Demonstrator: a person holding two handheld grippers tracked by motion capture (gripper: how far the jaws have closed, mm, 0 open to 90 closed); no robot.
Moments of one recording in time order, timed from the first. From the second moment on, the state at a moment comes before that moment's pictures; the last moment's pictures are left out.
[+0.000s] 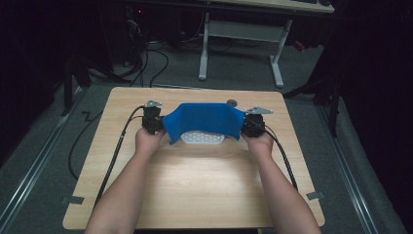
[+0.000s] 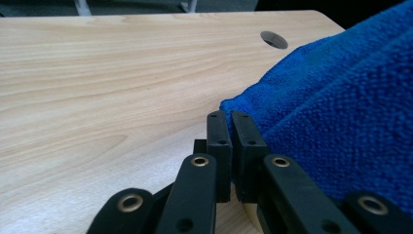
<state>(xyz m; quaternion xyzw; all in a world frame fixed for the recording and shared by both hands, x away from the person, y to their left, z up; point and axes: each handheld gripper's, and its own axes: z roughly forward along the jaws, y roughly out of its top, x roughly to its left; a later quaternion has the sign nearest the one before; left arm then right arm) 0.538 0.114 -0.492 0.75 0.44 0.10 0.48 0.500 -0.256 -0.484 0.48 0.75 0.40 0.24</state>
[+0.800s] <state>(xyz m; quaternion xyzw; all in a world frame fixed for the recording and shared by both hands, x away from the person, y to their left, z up) 0.529 0.128 -0.498 0.74 0.46 0.10 0.48 0.498 -0.255 -0.479 0.48 0.74 0.41 0.24</state>
